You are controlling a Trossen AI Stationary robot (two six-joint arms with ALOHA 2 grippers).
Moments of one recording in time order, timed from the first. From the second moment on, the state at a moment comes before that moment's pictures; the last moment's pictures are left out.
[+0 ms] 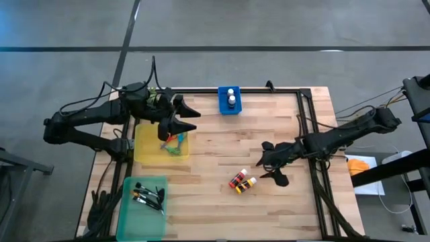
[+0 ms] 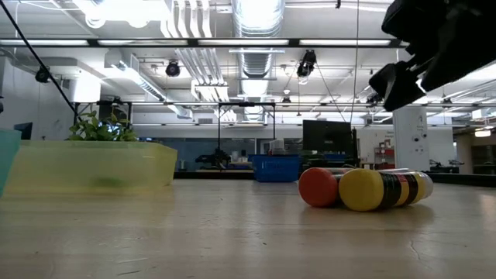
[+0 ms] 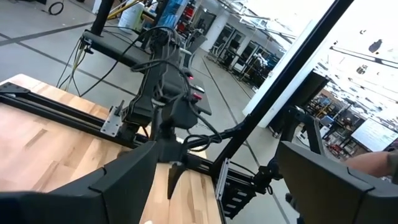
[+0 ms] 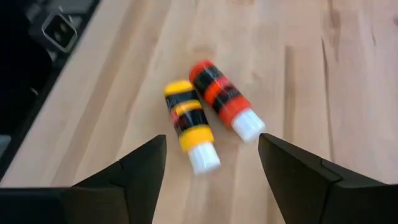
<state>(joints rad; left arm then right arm) 0.15 1.10 1.14 -0.11 0.35 -0.50 0.27 1.08 0.53 -0.17 -0.10 0.21</state>
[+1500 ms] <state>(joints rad) 0.05 1.10 1.14 0.12 0.04 -0.63 0.48 1.42 0.19 0.69 0.16 0.10</state>
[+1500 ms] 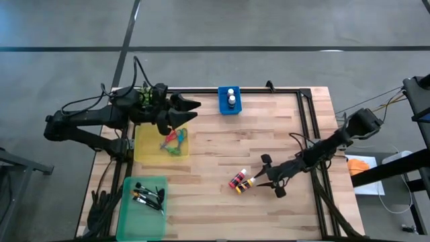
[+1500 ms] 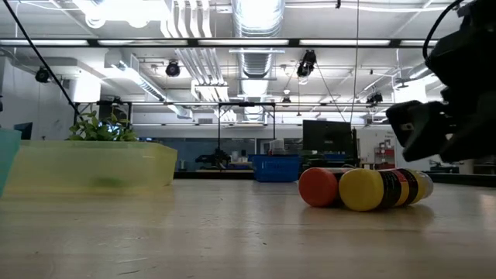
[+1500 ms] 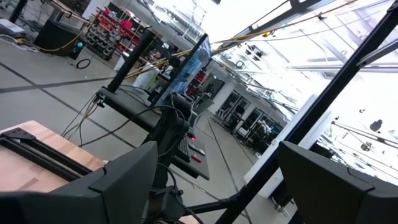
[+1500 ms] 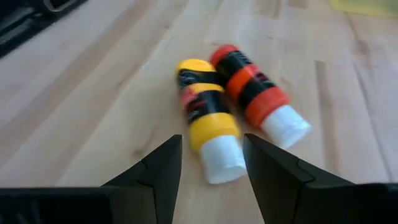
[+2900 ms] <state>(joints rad) 0.05 1.10 1.14 0.11 0.05 -0.63 0.42 1.73 0.25 0.97 0.02 0.09</state>
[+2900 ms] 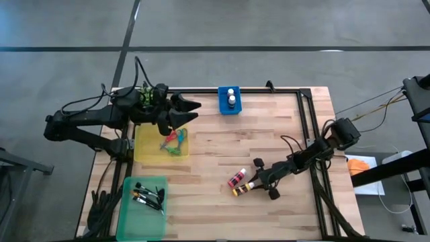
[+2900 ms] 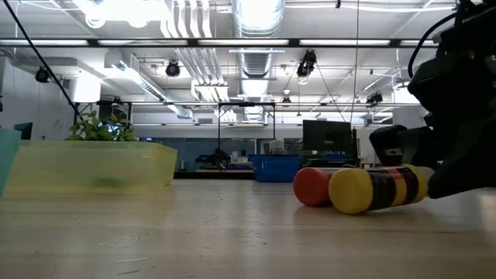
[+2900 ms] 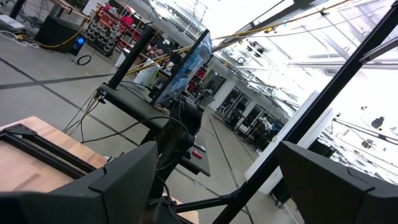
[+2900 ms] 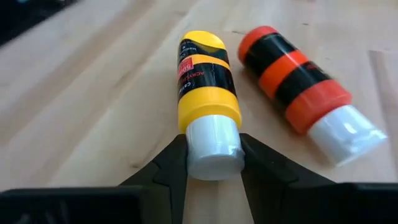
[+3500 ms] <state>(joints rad) 0.04 1.10 1.14 0.11 0.06 -0.57 0.39 1.19 0.65 -0.13 0.11 0.37</state>
